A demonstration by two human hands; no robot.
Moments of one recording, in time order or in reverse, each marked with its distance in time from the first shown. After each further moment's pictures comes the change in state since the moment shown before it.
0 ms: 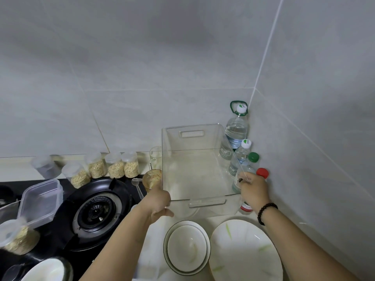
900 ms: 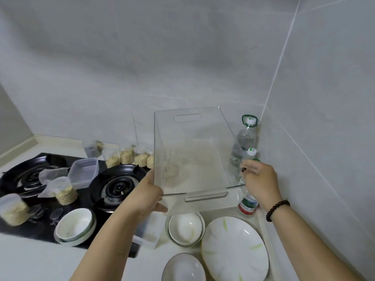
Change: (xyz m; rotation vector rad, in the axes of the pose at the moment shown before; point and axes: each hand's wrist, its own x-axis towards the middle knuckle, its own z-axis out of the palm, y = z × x) left_hand -0.176 -0.001 0.010 -0.087 0.151 0.270; right_hand -0.079 -0.066 -0.081 0.136 -0.109 -0.292
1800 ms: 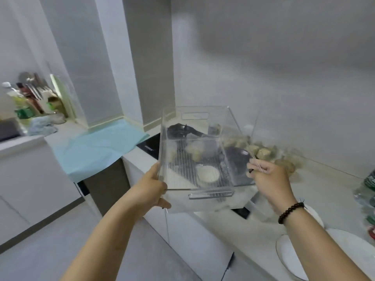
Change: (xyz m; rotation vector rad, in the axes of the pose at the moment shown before) left_hand -0.291 -0.081 -0.228 -0.063 0.527 -0.082; right_hand -0.241 -0.143 0.173 0.204 -0.573 -0.117
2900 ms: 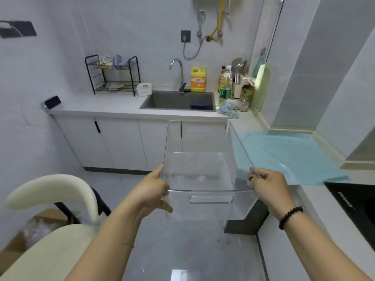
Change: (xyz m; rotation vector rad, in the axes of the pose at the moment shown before) left_hand -0.129 -0.110 -0.360 -0.478 0.860 -0.232; right_hand -0.095 -0.125 0.512 -0.077 -0.907 -0.216
